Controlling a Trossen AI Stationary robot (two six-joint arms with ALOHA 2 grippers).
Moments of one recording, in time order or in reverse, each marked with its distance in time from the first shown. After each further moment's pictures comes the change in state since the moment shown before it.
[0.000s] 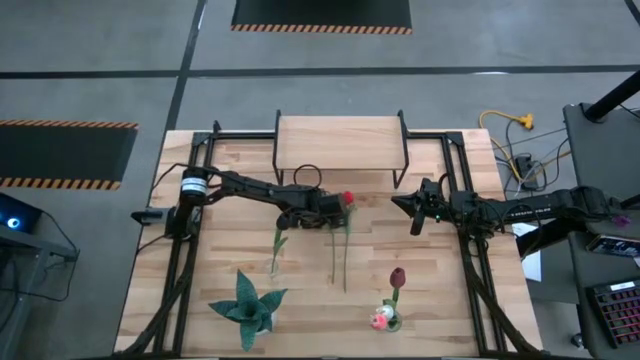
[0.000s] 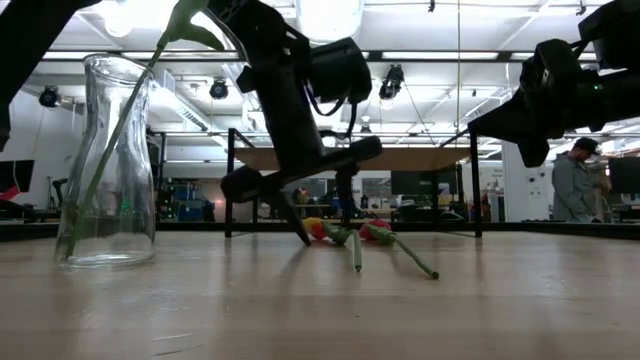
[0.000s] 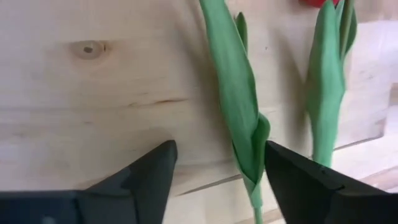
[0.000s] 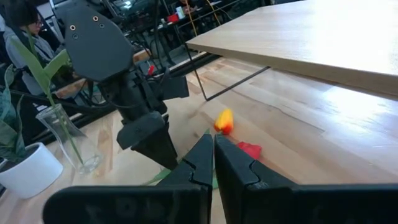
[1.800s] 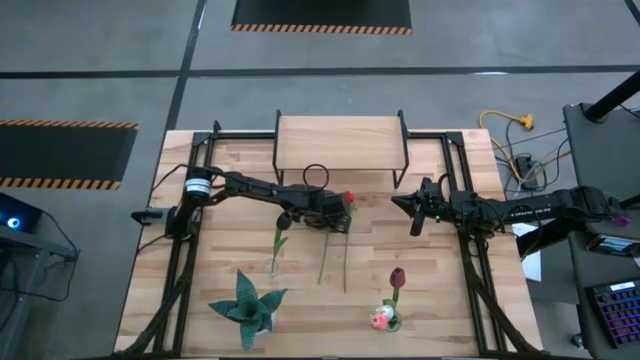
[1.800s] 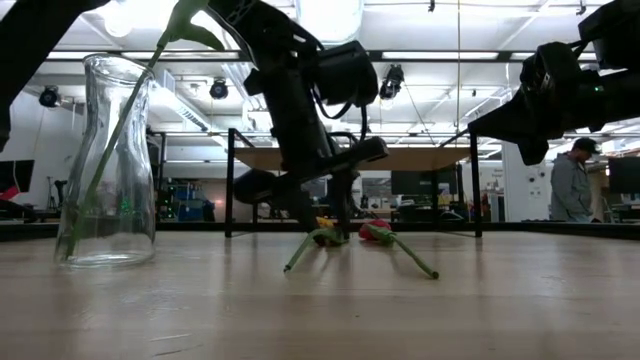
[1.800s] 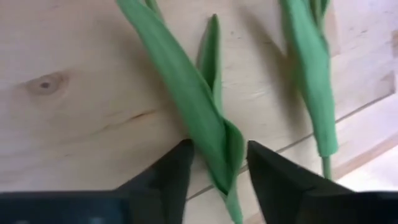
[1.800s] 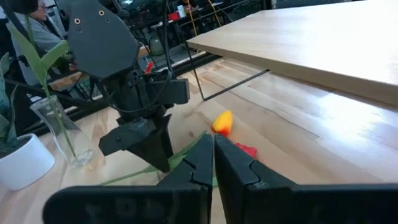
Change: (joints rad) left arm -0.006 0.048 0.038 -0.018 0.045 0.242; right arm -0.001 0.000 -0.001 -0.001 0.000 -0.059
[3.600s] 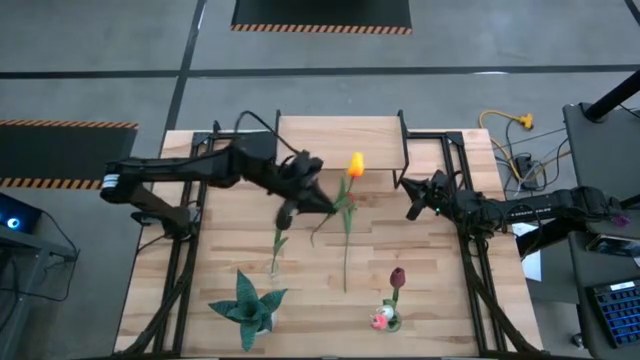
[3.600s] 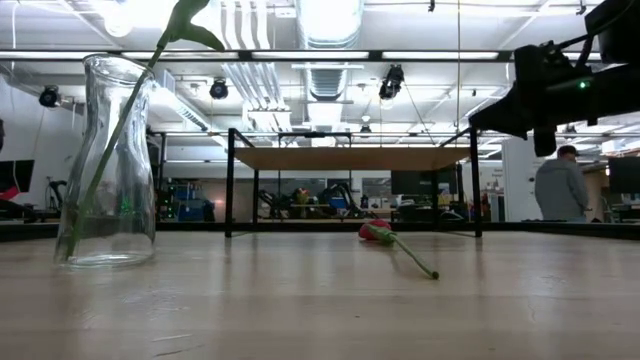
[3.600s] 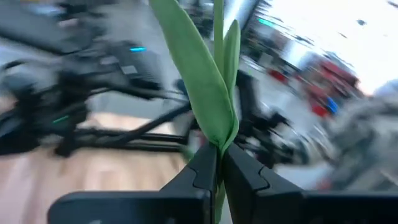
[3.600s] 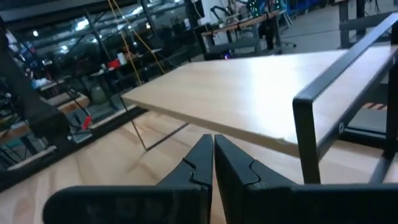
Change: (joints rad) left arm -0.010 -0.679 0.002 0.468 0.527 0.838; right arm 0.000 -0.008 0.000 0.089 0.323 -0.004
